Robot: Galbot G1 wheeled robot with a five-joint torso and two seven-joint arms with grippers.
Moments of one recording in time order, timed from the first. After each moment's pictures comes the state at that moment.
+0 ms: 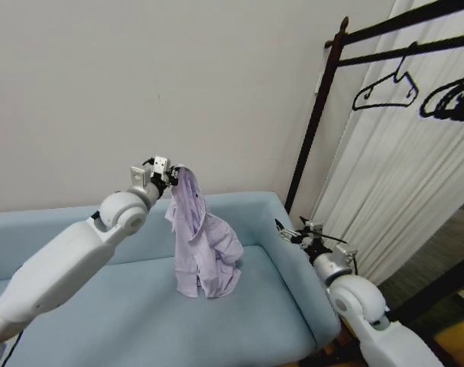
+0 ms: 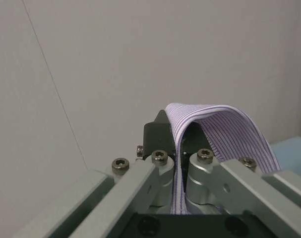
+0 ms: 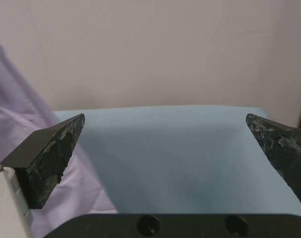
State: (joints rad) left arm 0.05 -0.70 0.19 -1.89 -1.05 0.50 -0.43; right arm -1.02 0.92 0.38 2.19 0.81 -0.37 0.26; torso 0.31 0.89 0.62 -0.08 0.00
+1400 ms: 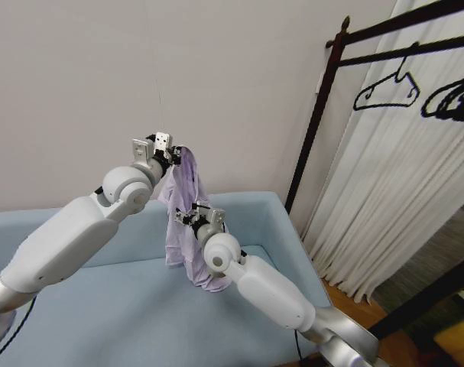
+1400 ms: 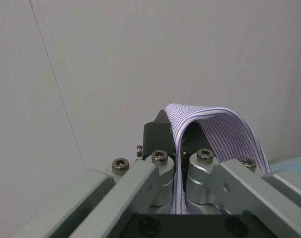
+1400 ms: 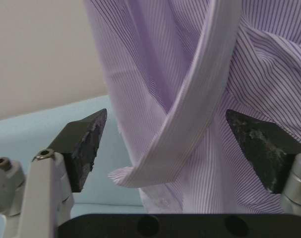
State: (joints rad) left arm -0.05 -0.73 0.24 -1.87 -1.13 0.52 -0.52; right arm -0.33 1.41 -0.39 1.73 1.12 -0.32 0.80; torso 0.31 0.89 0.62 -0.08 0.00
